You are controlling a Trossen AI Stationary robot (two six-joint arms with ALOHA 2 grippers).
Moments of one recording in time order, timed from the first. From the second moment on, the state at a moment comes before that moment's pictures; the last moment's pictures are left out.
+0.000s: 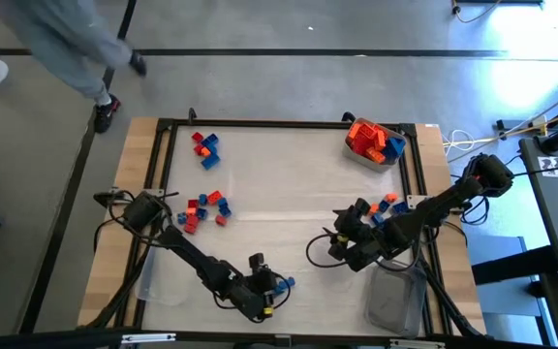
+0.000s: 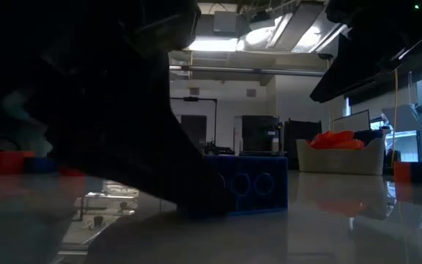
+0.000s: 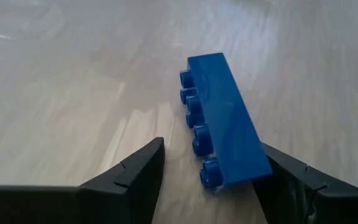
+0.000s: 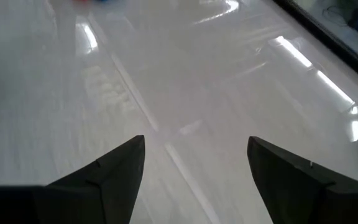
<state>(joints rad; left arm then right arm) -0.63 2.11 1.18 0.09 -0.61 -0.63 0.55 1.44 0.85 -0.52 0.81 0.81</state>
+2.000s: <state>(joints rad) -0.66 1.98 1.18 0.23 -0.78 -0.29 0.65 1.73 0.86 0.48 0.41 0.15</state>
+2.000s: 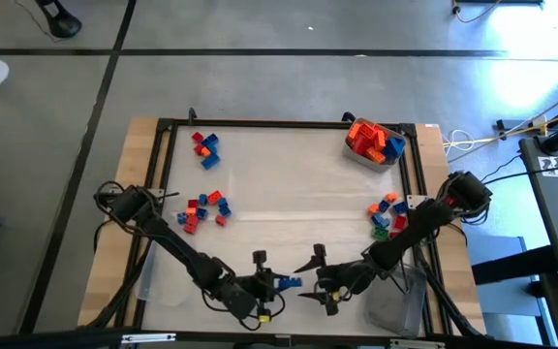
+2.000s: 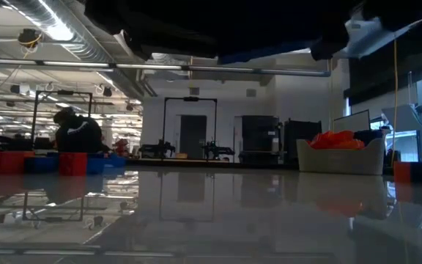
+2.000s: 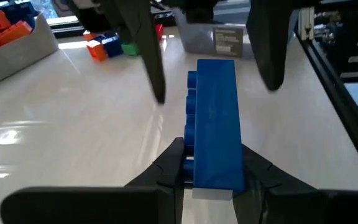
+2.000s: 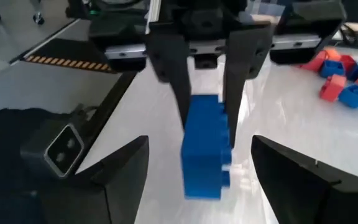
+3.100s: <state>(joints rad) -0.64 1.95 1.18 0.19 -0.78 -0.30 0.62 1.66 0.86 0.32 0.54 0.12</state>
